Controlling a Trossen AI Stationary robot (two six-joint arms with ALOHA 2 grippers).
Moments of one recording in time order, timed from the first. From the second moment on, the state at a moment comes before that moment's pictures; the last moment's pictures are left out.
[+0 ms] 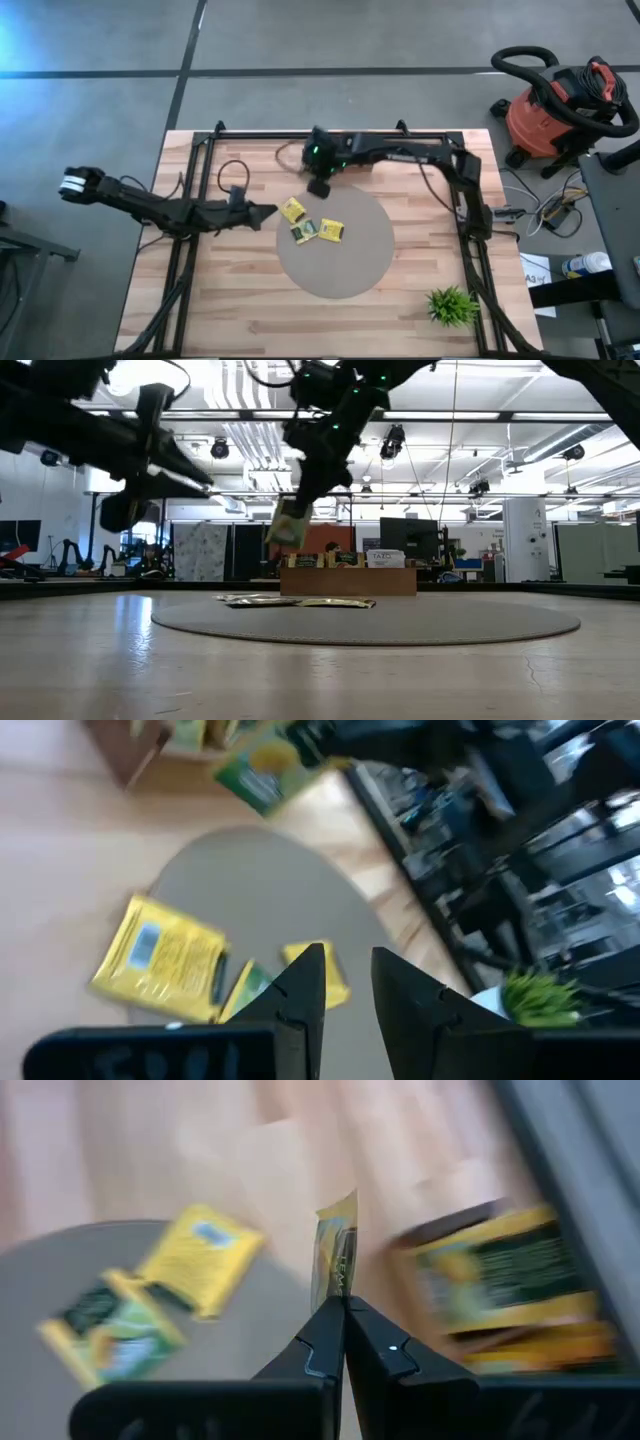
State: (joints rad) left arm -0.16 0.86 0.24 0.33 -0.50 -1.08; right arm -0.26 2.06 1.83 -0.75 0.04 0.04
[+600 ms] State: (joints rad) left arm -0.16 0.80 0.23 0.33 -0.56 -1.07; right arm -0.47 2.08 1.83 -0.69 -0.07 -0.31
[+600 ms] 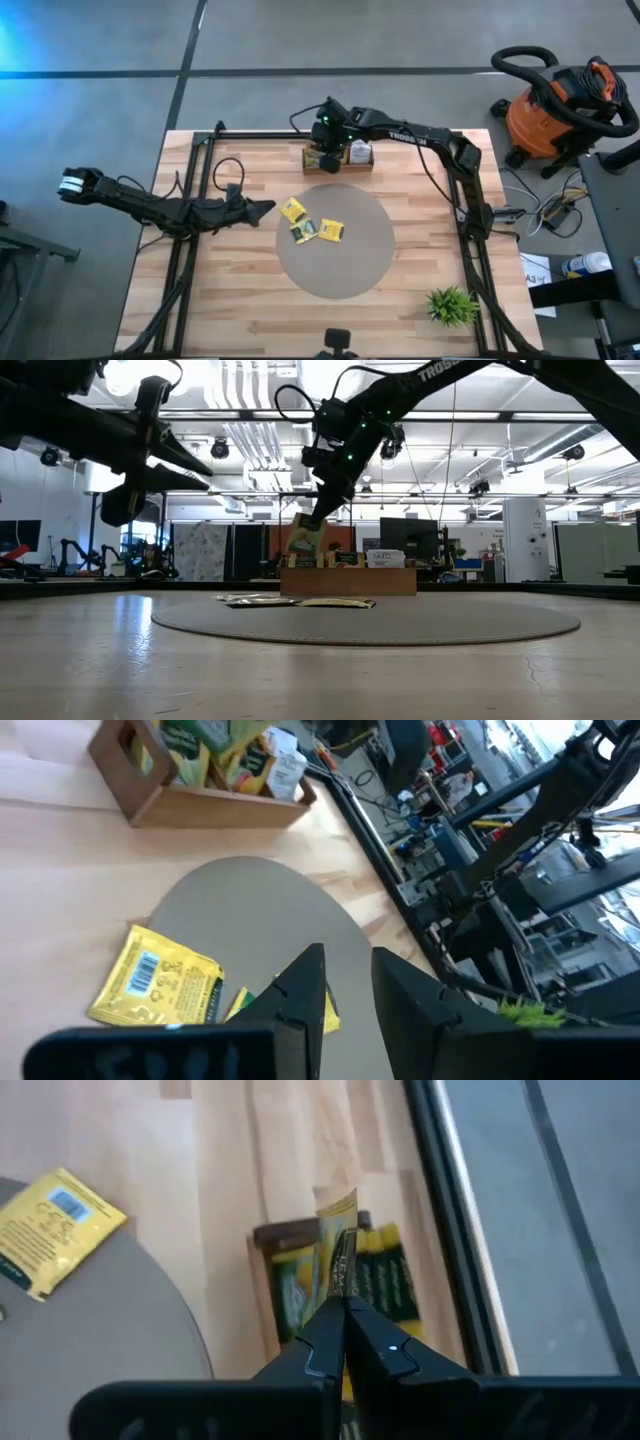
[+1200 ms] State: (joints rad) left arm -0.15 0.81 0.22 0.32 -0.59 -1.10; right arm -0.46 2.12 1.83 -0.74 -0.07 -0.48
